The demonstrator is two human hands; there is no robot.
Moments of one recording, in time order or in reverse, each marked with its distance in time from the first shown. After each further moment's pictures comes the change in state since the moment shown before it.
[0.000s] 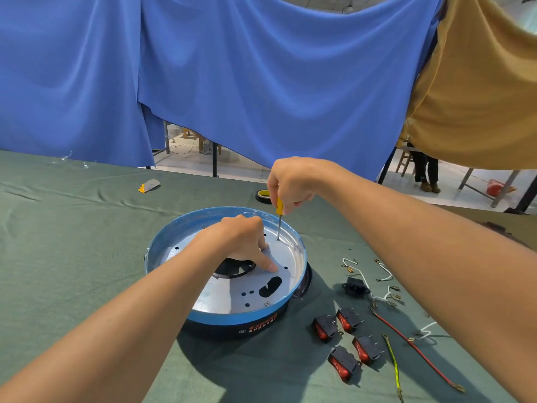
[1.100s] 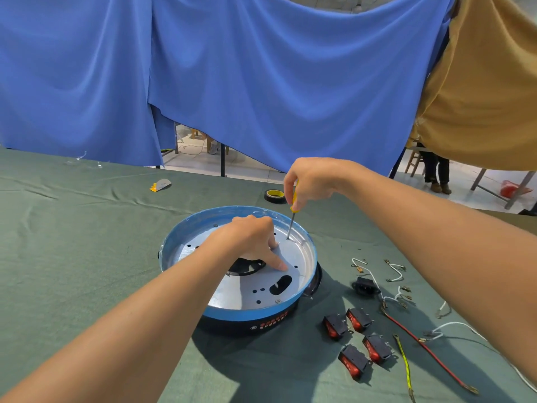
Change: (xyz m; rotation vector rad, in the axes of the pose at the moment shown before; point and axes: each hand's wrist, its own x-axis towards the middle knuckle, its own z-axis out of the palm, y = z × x) left_hand 0.000 0.000 0.004 -0.027 0.007 0.009; right_hand -0.001 0.014 0.003 0.079 0.021 0.008
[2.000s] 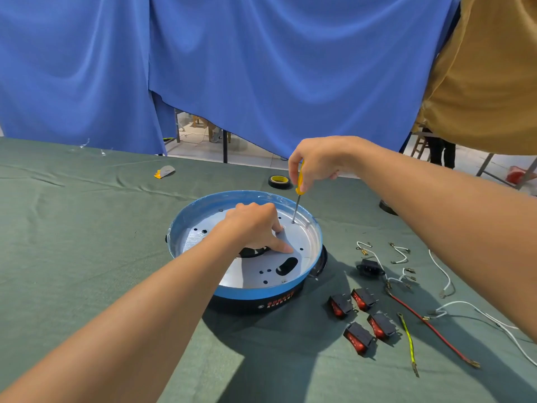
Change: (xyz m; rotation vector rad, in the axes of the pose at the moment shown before) left_hand 0.005 -0.009 0.017 0.035 0.096 -0.044; right_hand -0.001 -0.001 -0.003 0.035 -0.021 0.021
